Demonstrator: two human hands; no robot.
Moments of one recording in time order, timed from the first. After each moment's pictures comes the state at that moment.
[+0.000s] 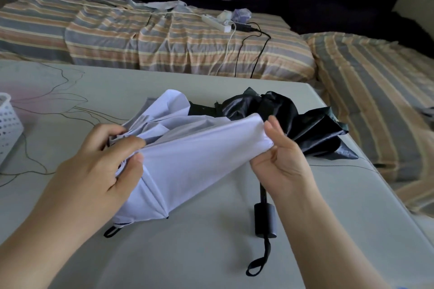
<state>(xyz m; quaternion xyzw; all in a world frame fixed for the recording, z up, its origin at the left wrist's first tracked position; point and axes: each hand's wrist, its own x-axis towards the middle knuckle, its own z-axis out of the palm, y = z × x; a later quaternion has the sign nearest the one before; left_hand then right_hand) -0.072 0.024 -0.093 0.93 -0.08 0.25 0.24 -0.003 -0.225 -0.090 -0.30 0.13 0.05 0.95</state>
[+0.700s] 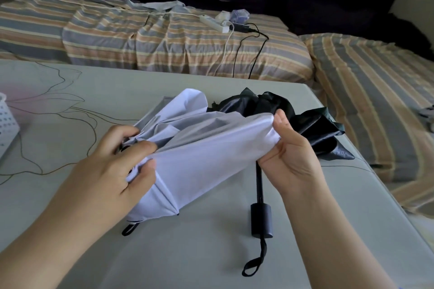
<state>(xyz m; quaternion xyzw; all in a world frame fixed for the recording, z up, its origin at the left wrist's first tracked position) -0.071 0.007 -0.096 0.92 -0.14 0.29 0.21 -0.005 -0.239 -0.079 -0.34 0.04 0.08 0.94</state>
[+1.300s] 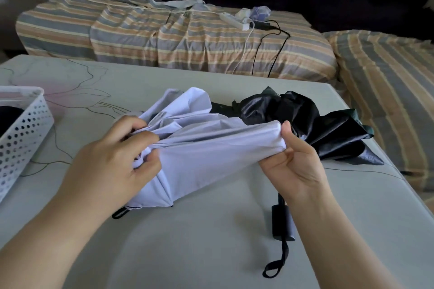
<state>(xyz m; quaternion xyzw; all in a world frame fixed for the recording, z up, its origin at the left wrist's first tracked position) -0.065 0.036 -0.099 0.92 -0.11 0.34 0.17 0.005 -0.222 -0.110 -0.27 0.09 0.13 0.95</state>
